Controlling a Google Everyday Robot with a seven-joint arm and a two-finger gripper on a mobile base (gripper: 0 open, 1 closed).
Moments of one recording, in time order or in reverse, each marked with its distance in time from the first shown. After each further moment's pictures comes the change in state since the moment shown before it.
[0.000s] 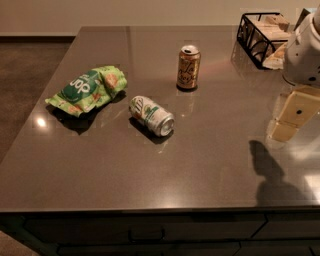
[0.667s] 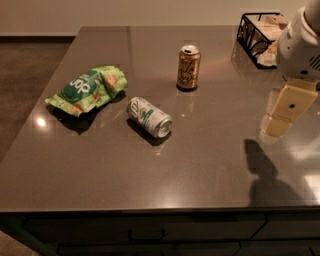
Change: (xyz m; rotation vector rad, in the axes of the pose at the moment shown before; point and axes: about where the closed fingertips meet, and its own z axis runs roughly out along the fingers) arm -0.011 -0.002 -0.002 -0.012 0.003 0.001
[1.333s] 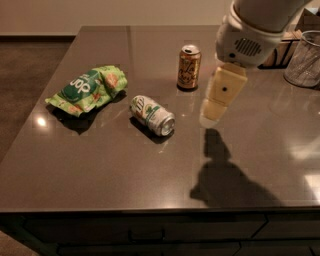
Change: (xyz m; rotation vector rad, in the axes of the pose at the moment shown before) arm -0.087 -0.008 0.022 -0.067 -0.048 0.092
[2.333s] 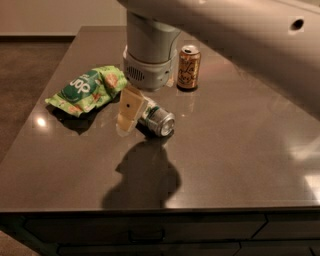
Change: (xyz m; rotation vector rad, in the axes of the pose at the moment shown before) arm -0.111 0.023 0.097 -0.005 0.113 0.263
